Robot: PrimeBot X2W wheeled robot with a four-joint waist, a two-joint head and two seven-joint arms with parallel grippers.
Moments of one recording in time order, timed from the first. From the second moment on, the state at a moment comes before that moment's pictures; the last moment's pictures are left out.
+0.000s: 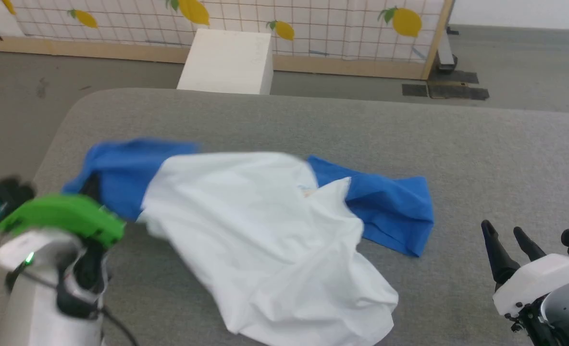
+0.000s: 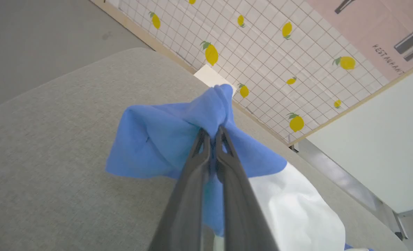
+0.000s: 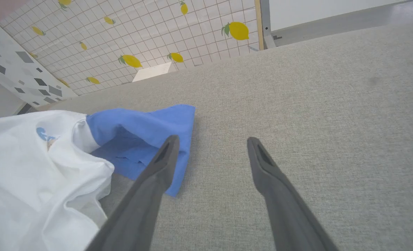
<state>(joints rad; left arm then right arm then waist) -0.28 0.22 0.04 0.08 -0.73 0.24 0.25 -0.02 -0.05 -0.22 0.01 0.36 0.13 0.33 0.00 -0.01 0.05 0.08</state>
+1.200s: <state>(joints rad) -0.03 0.14 0.07 0.03 -0.45 0.00 -0.25 -0.21 -0.08 0.05 0.07 0.19 0.13 0.55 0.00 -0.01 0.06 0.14</state>
